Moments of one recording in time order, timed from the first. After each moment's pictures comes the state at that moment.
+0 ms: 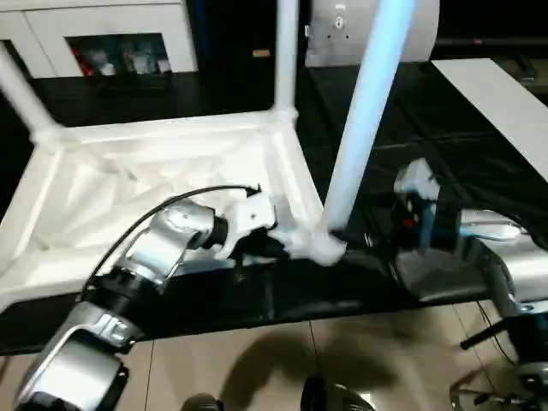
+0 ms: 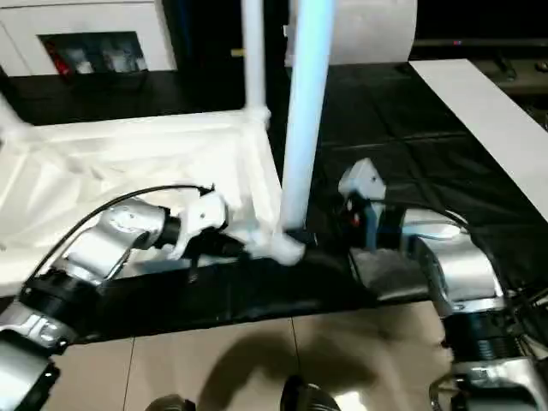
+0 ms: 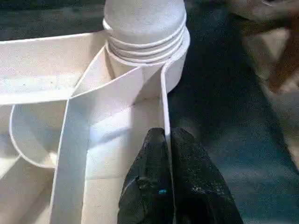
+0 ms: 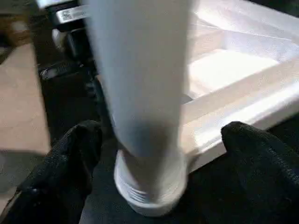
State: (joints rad) left arm -0.65 0.41 -0.40 0.43 0.01 0.16 -1.28; right arm -0.45 -0.57 0.07 0.18 0.29 0.36 1.24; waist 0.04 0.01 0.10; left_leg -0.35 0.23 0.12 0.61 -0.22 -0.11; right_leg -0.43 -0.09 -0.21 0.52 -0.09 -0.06
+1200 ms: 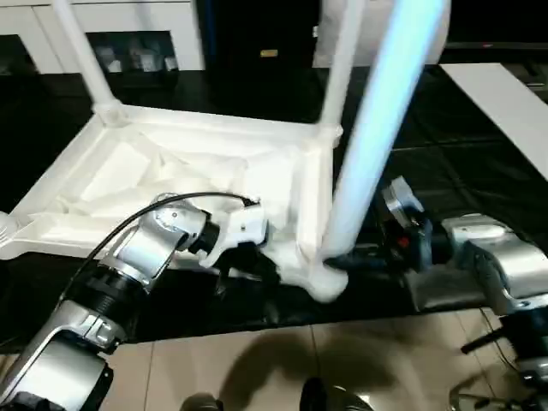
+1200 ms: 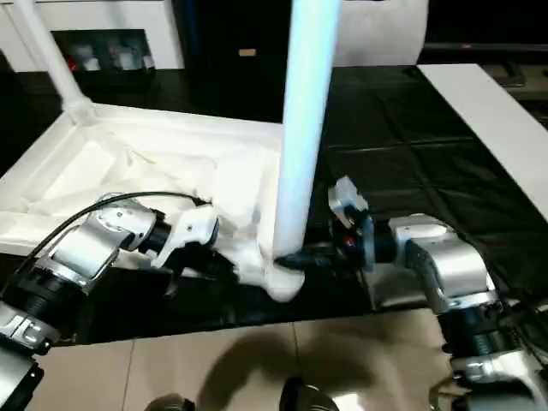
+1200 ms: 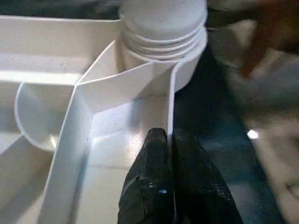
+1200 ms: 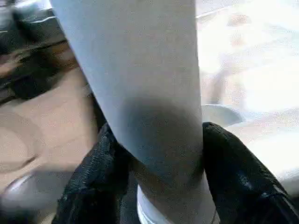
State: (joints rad) left arm -0.65 0.43 -0.39 0.38 0.01 0.25 -1.31; right arm -0.45 -0.47 0.10 0.16 0.36 0.50 1.25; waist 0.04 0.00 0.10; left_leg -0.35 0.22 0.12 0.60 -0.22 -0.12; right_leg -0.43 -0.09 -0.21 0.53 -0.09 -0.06
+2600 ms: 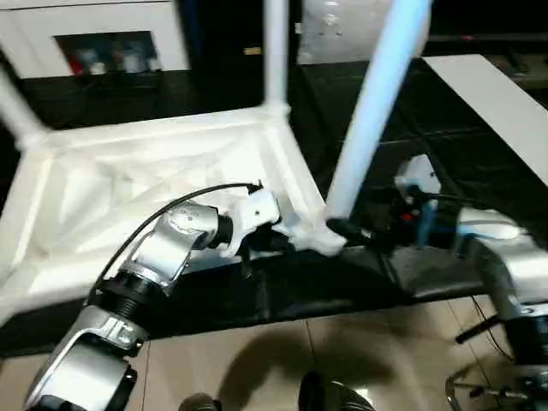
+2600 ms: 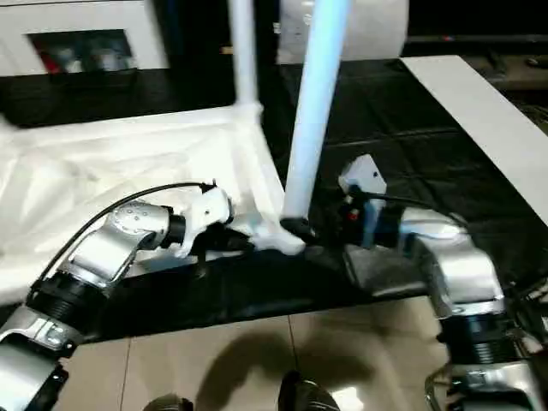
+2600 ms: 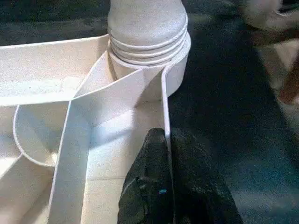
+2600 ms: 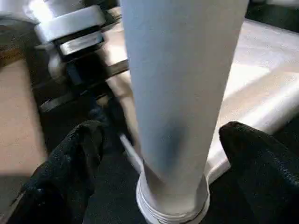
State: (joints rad) left arm -0.64 0.37 -0.37 0.43 0.03 0.18 -1.19; right arm -0.44 -0.54 0.04 0.11 0.32 0.43 1.18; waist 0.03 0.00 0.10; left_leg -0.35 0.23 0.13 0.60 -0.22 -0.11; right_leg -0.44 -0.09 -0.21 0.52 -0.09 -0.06
